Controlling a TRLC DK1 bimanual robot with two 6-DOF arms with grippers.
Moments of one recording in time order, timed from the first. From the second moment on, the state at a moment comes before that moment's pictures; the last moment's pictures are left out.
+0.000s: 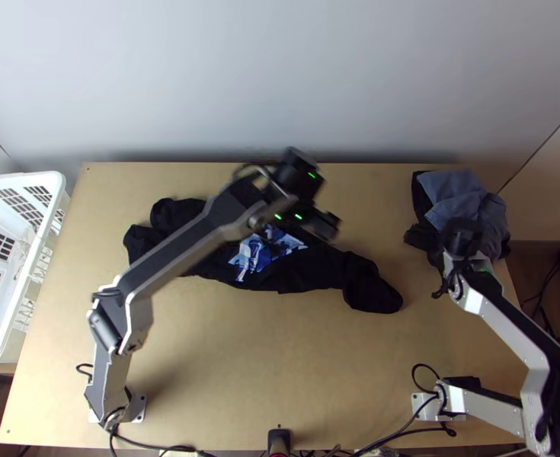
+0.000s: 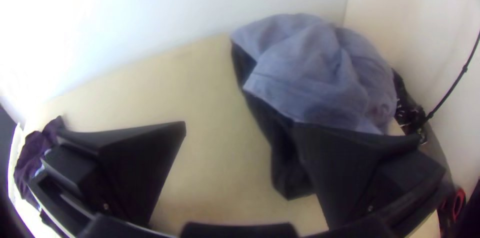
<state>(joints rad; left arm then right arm) -0.80 2.04 2.22 -0.90 0.06 -0.16 0.07 1.29 0.66 0.05 0.20 0.29</state>
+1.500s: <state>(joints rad) -0.45 1.51 1.44 -0.88 -0.11 -0.21 0.42 1.24 0.58 -0.28 0.09 -0.10</state>
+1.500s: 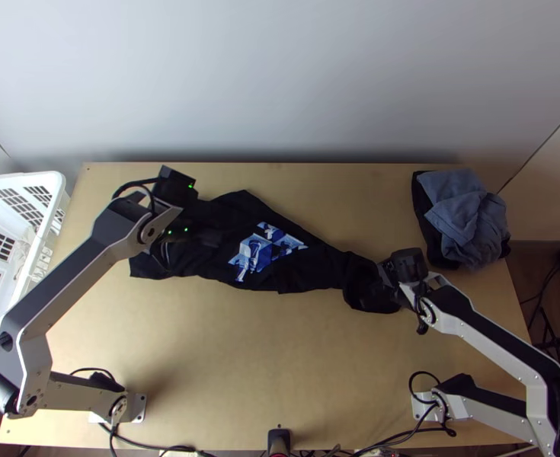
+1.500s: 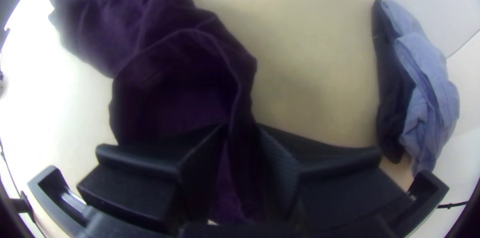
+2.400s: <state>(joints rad) -0.36 1.20 1.05 -0.86 -0.11 -0.16 0.51 1.12 1.32 -0.47 0.17 0.02</state>
